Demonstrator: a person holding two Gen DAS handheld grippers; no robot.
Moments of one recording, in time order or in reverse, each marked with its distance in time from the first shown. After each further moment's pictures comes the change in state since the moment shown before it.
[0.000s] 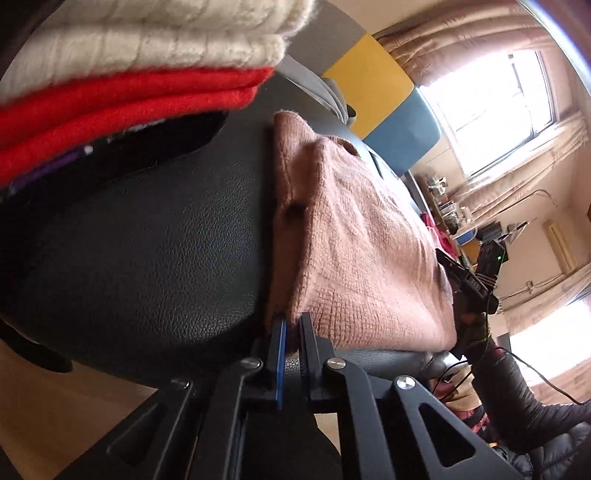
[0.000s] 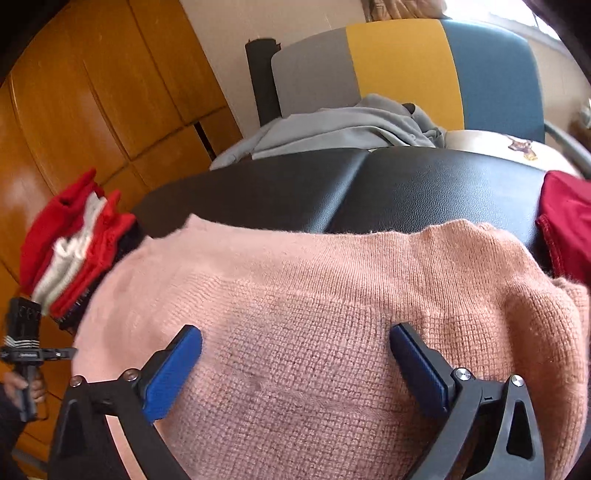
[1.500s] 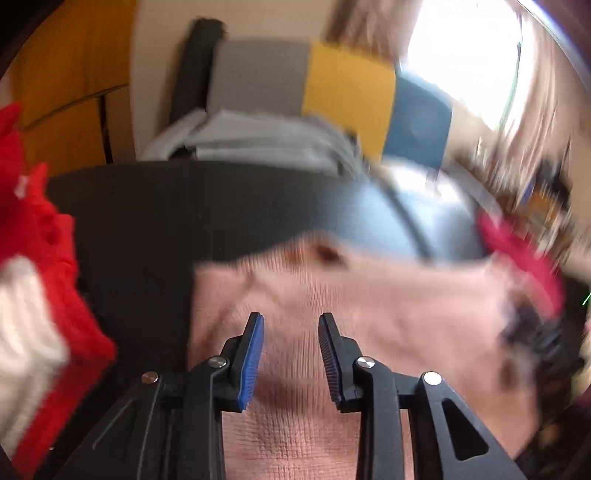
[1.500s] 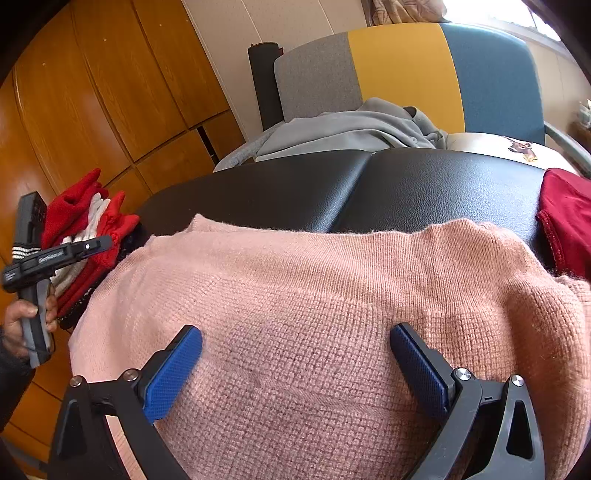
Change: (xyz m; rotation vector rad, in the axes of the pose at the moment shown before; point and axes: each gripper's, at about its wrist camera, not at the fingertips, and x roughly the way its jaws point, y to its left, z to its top) left arm 0.114 -0.119 0.102 0.367 -0.114 0.429; right arm -0.006 -0.004 -0.006 0.024 -0.032 0.038
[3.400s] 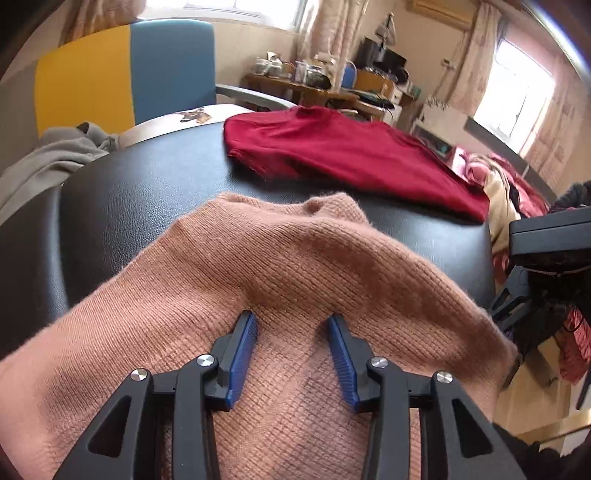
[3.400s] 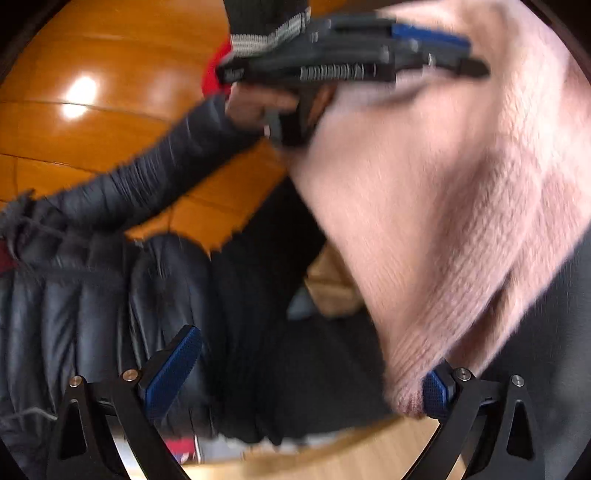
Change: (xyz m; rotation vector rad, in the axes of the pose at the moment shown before) left arm 0.050 -0.309 -0.005 0.541 0.101 -0.545; right arm -0.116 -0.064 -0.108 -0.021 0.791 0.760
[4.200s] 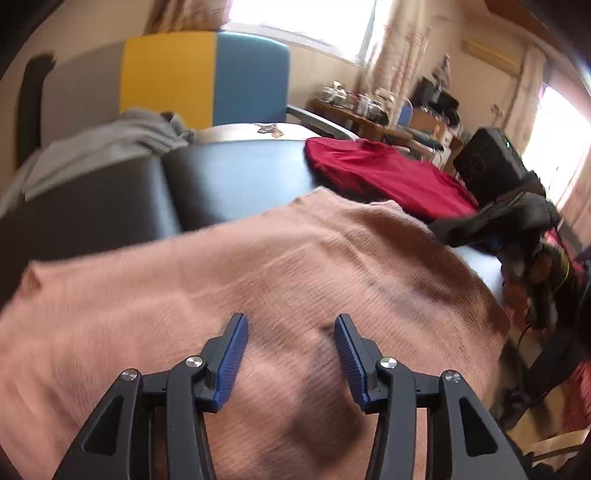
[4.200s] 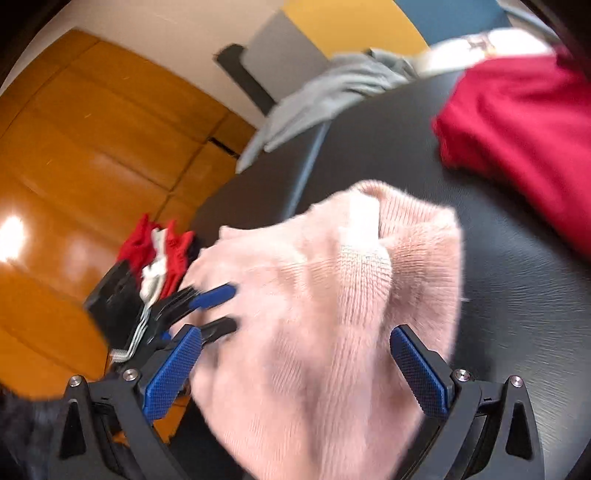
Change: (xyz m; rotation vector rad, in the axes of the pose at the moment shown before) left arm -0.080 0.042 -0.064 -0.188 -0.123 0.129; right arm -0.063 -0.022 0.063 0.266 -0.735 -0.345
